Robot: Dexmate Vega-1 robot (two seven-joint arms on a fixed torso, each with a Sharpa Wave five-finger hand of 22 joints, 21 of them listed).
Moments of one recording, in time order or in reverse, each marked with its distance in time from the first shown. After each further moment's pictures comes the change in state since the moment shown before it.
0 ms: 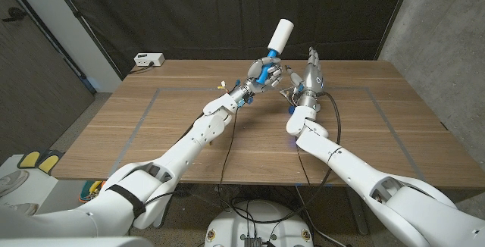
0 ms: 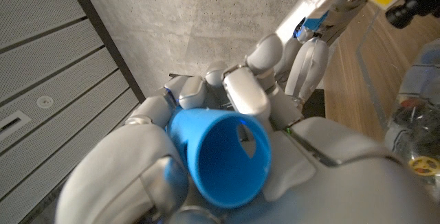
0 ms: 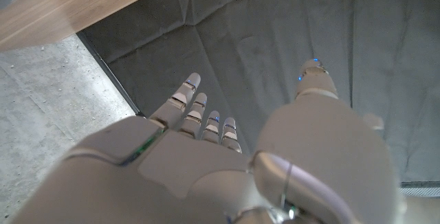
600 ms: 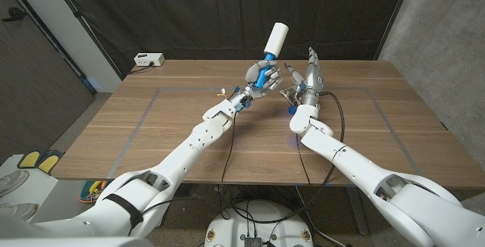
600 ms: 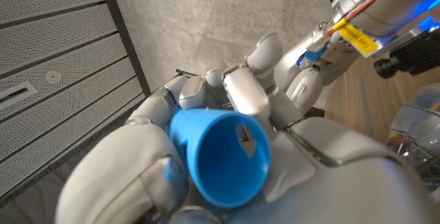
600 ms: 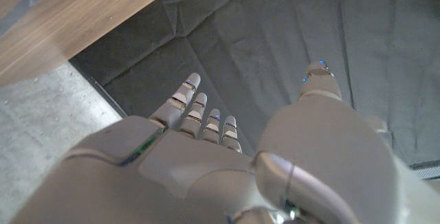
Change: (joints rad) left arm -0.020 -0.015 0.001 0.057 -0.087 0.073 -0.142; left_hand 0.000 0.000 0.000 0.000 0.000 0.000 0.000 0.016 0.008 0.000 0.000 0.000 -0.005 0.004 0.003 -0.001 -0.013 0.006 0.006 0.001 0.002; right arm 0.015 -0.026 0.003 0.031 0.099 0.163 0.053; right_hand -0.022 -0.015 -0.034 0.004 0.007 0.022 -0.011 0.000 0.001 0.020 -0.013 0.007 0.000 0.000 0.000 0.000 0.000 0.000 0.000 -0.003 0.000
